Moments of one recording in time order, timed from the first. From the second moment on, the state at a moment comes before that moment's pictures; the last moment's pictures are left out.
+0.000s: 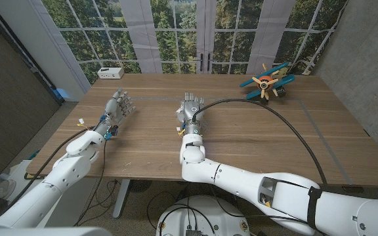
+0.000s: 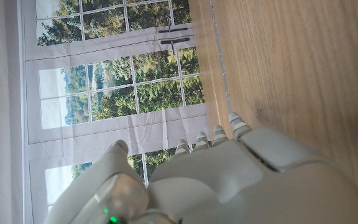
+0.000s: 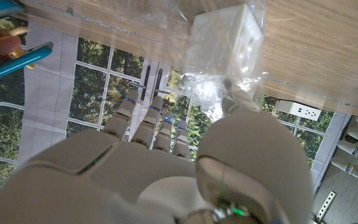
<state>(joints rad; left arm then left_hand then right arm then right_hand) 1.07 0.69 0.17 -1.42 -0.88 -0.23 -0.19 0.13 0.11 0.31 0.09 0.21 -0.17 -0.05 0.18 0.17 -0.17 0.10 0.21 0.18 -0.13 0.16 0.19 0.18 -0.11 0.21 0.23 0.20 -0.55 -0.01 -1.21 -1.20 -0.57 -0.99 -0.67 0.88 -0.04 0.37 -0.13 0.25 0.12 -0.04 0.17 0.20 0.17 0.00 0.19 0.26 0.27 -0.04 0.22 0.34 0.23 0.17 0.22 0.19</state>
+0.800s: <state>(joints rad) 1.08 0.69 0.16 -1.42 -0.89 -0.23 -0.20 0.13 0.11 0.31 0.09 0.21 -0.17 -0.05 0.18 0.17 -0.17 0.10 0.21 0.18 -0.13 0.16 0.19 0.18 -0.11 0.21 0.23 0.20 -0.64 -0.11 -1.09 -1.48 -0.48 -0.96 -0.74 0.76 0.00 0.31 -0.06 0.23 0.24 -0.05 0.21 0.20 0.23 0.01 0.24 0.26 0.31 -0.04 0.25 0.37 0.23 0.17 0.22 0.19</state>
